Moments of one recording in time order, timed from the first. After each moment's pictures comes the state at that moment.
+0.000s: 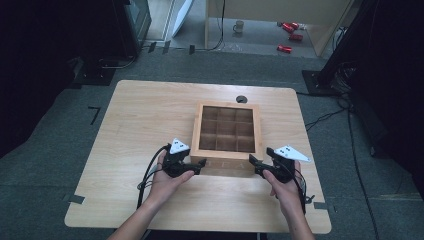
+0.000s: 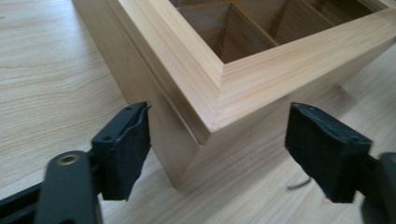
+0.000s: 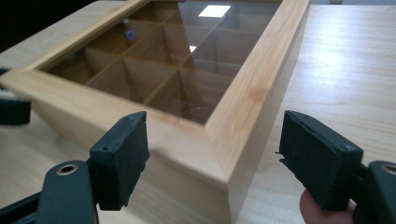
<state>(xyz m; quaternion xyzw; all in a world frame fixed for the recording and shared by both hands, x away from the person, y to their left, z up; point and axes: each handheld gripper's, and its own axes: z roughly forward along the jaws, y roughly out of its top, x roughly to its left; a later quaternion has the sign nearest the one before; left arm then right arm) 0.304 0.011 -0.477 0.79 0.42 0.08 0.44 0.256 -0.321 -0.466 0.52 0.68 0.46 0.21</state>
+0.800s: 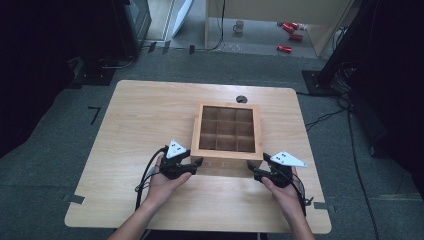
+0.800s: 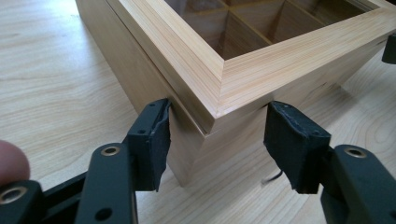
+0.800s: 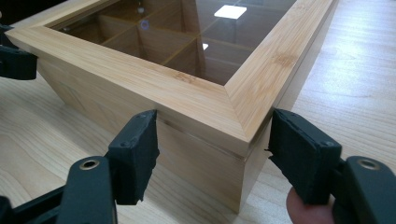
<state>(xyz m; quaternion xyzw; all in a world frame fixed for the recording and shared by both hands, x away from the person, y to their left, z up) 0.294 0.016 -0.477 0.79 0.40 0.12 0.45 0.252 -0.320 -0.484 0.48 0.71 0.46 0.21</state>
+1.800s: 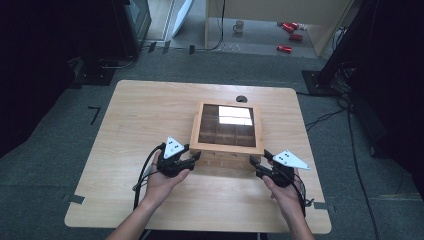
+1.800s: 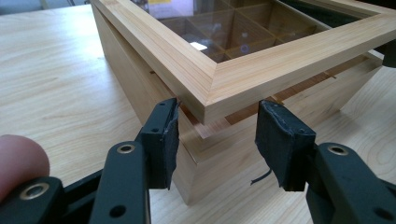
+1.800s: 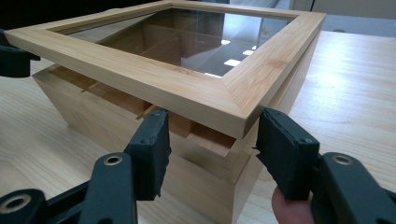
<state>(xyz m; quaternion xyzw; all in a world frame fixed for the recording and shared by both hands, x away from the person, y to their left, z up) 0.289 0.018 -0.455 0.78 0.39 0.17 0.46 0.246 -0.317 -0.470 0.48 0.69 0.48 0.25</state>
